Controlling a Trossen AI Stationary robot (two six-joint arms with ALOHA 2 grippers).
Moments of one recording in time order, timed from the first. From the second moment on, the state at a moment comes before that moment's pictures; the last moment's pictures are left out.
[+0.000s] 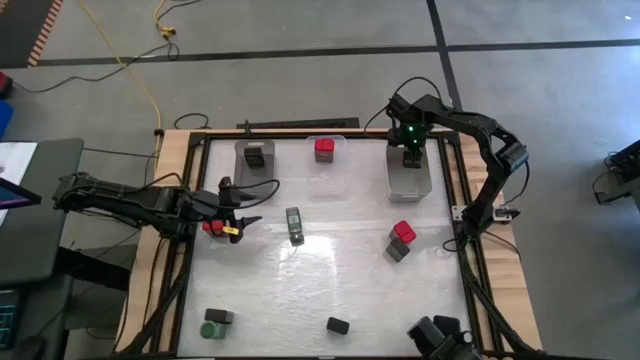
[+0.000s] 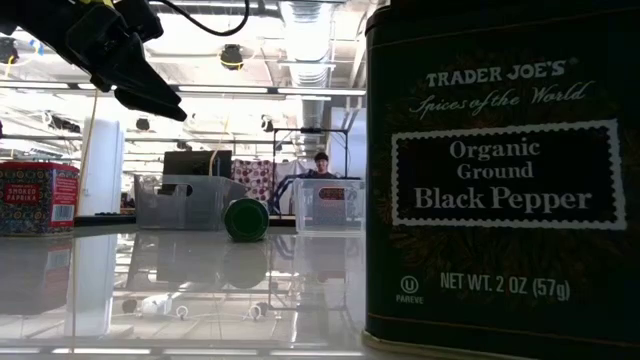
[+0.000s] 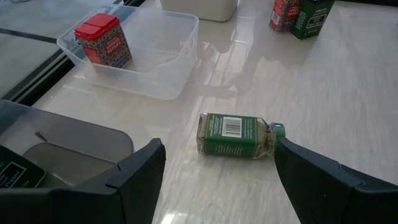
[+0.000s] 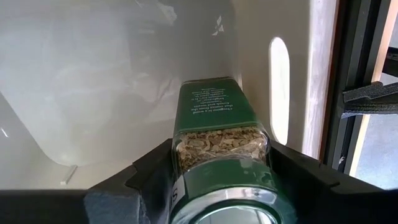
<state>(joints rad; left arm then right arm) -0.13 0.67 0.51 -0.35 -0.41 -0.22 -0.91 1.75 1.28 -1.12 0.16 -0.73</state>
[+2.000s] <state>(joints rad) -0.13 0.67 0.51 -0.35 -0.41 -0.23 -0.74 1.35 1.42 -1.26 0.02 -0.07</state>
